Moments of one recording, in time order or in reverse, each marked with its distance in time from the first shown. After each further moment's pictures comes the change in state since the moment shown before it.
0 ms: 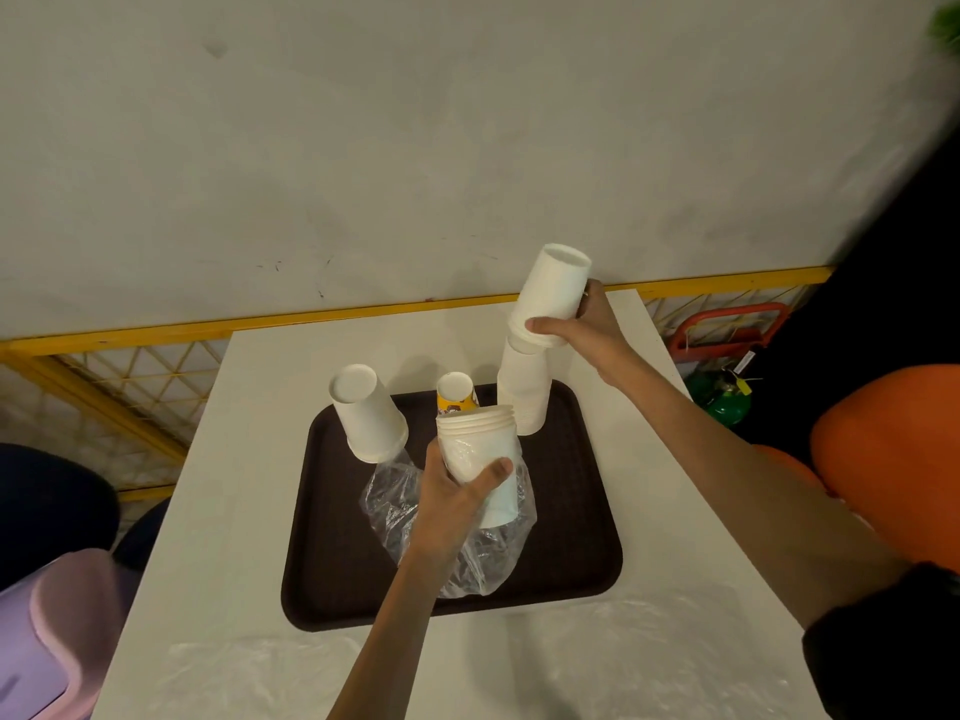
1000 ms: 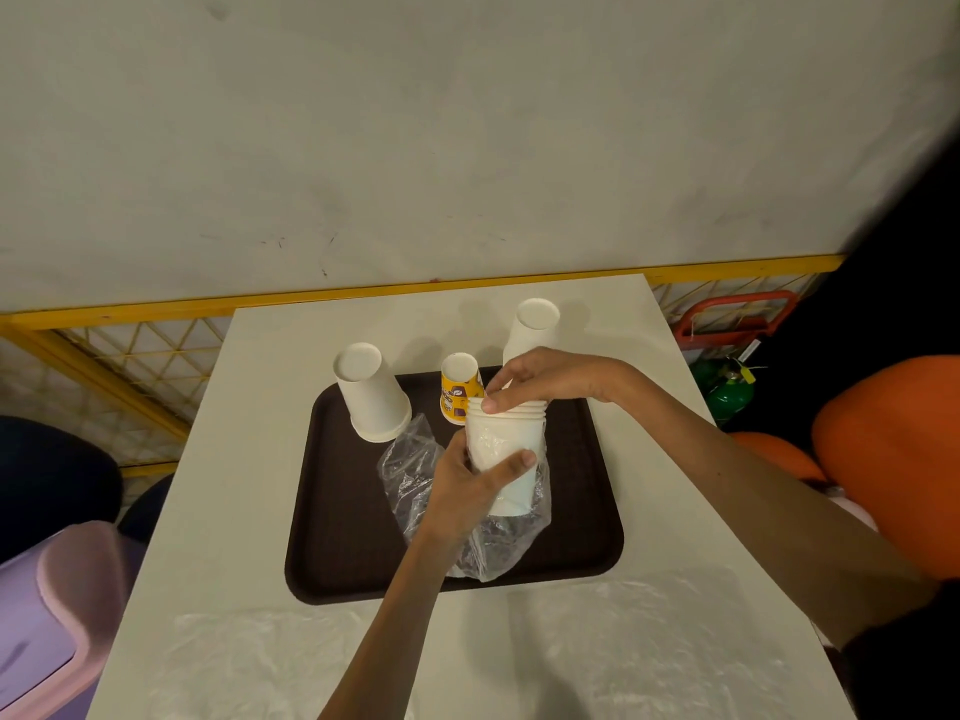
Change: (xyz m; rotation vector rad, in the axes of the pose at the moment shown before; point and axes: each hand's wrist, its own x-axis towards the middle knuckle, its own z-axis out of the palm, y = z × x) left_hand -0.006 0.000 0.005 -0.020 -0.115 0.012; right_hand -0.045 -0.005 0.024 -0.604 -0.804 0.062
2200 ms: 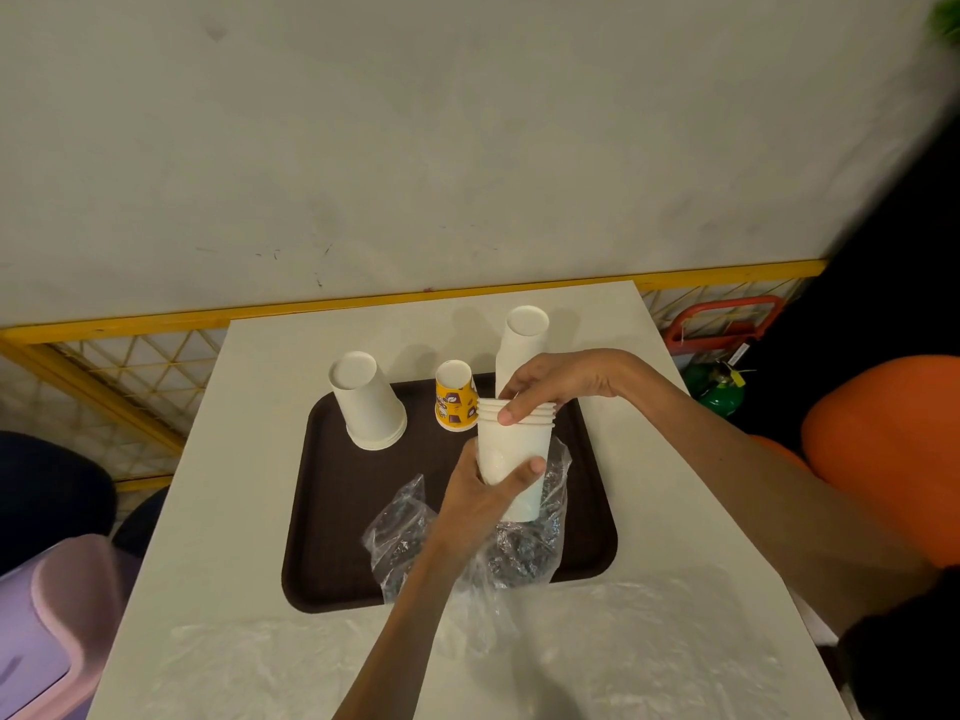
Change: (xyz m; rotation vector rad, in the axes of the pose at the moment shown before) left_hand -0.015 0.010 0.015 0.005 -0.067 -0.032; right_hand -0.013 -0.004 -0.013 -0.020 -0.140 0.096
